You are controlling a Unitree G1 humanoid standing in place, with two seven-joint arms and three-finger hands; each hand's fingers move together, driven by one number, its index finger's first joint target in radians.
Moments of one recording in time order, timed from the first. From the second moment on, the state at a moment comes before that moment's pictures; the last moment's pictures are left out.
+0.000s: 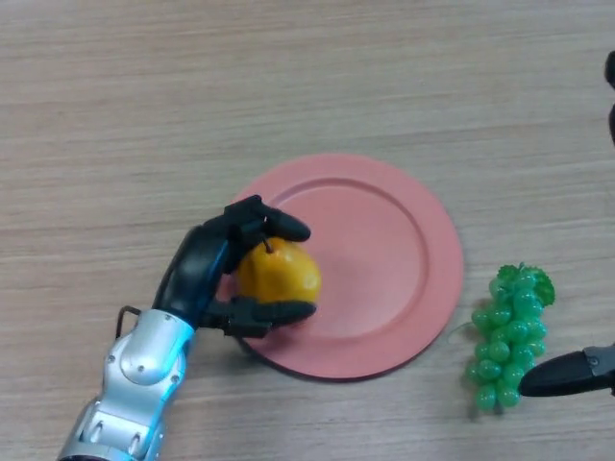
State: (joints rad) left arm -0.34 0.18 -0.16 0.53 0.16 -0.27 -0.05; right arm 0.10 -0.22 -0.26 -0.96 0.17 0.54 0.30
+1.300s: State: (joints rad) left arm -0.03 0.27 0.15 -0.49 -0.18 0.21 -0.18; right arm 0.00 -0.25 -0.16 -0.83 0.17 0.54 0.29
